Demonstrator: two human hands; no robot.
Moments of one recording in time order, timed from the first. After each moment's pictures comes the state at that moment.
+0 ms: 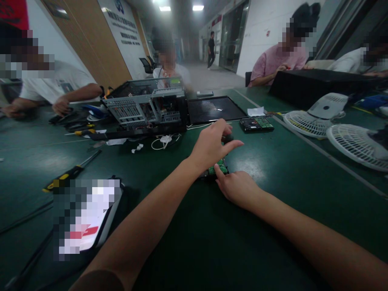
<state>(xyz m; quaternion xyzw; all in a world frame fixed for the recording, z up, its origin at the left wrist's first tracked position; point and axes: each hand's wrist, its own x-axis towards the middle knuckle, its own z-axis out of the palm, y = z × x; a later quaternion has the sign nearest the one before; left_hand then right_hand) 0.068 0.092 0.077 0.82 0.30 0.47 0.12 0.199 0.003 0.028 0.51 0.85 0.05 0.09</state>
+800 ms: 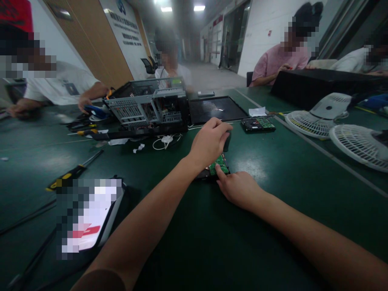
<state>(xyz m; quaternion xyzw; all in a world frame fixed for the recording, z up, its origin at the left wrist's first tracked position) 0.057 0.094 0.086 0.85 0.34 0.41 0.03 0.197 0.001 0.032 0.52 0.85 0.04 0.09</state>
